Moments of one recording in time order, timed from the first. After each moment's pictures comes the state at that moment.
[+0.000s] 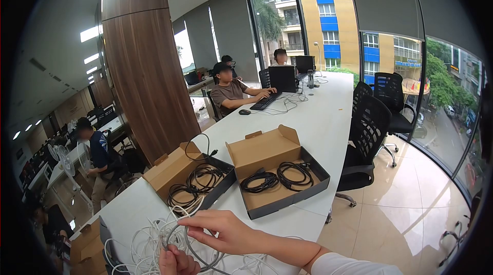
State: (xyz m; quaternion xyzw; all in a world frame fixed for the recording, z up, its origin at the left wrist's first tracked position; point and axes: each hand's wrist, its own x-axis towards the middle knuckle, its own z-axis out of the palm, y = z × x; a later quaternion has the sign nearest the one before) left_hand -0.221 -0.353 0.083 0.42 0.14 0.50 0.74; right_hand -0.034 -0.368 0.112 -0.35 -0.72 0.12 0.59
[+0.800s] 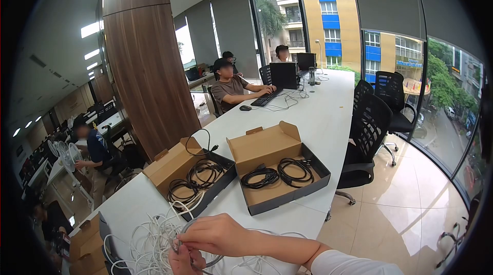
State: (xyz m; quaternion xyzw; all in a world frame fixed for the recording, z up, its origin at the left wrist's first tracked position) left_hand -0.206 -0.354 0.075 0.47 0.24 0.51 0.68; right_hand -0.048 -0.357 0.094 -0.33 -0.77 -0.03 0.55
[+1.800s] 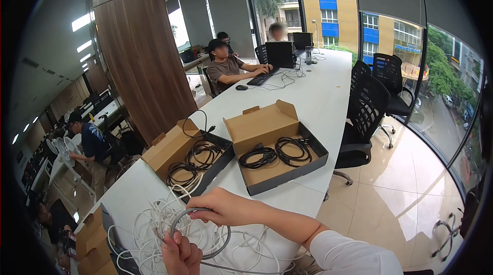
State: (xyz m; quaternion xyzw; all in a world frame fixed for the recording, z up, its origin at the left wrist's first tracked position) left_hand -0.234 -0.350 0.078 0.45 0.15 0.47 0.74; right_hand -0.023 -0.355 0.110 -0.38 -0.76 0.25 0.47
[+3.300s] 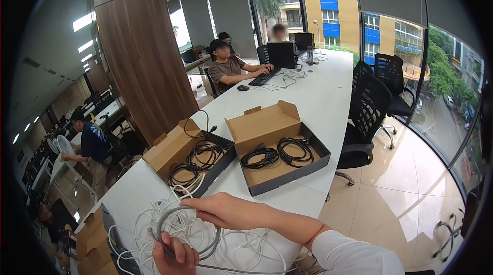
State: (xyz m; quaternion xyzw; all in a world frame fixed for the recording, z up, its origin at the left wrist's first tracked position) left_hand -0.236 -0.357 0.098 0.38 0.06 0.50 0.77; right_hand -0.026 -0.368 0.121 -0.42 -0.77 0.20 0.43
